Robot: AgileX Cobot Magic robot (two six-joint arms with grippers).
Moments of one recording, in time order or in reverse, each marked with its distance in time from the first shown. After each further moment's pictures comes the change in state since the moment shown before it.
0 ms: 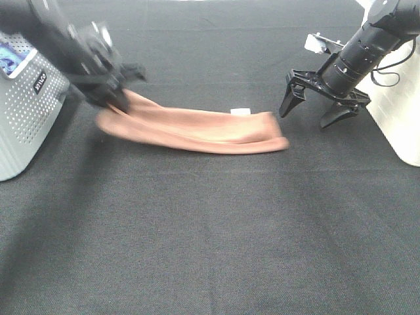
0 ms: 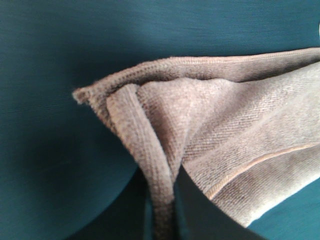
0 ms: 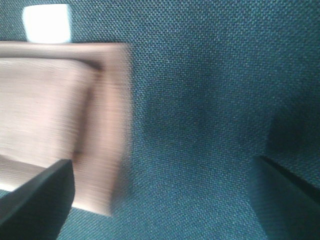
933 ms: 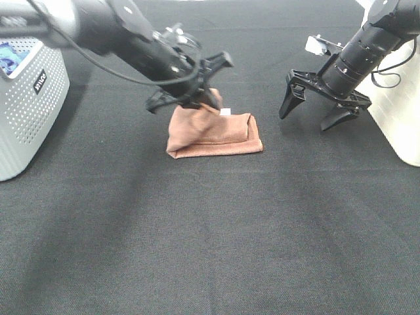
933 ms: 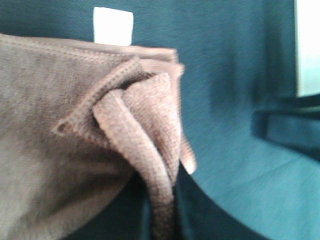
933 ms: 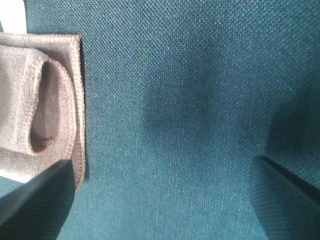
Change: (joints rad) left arm -0.244 0.165 -0.099 -0.431 -0.223 -0.040; right arm 0.000 0.000 0.000 0.000 0.036 0.032
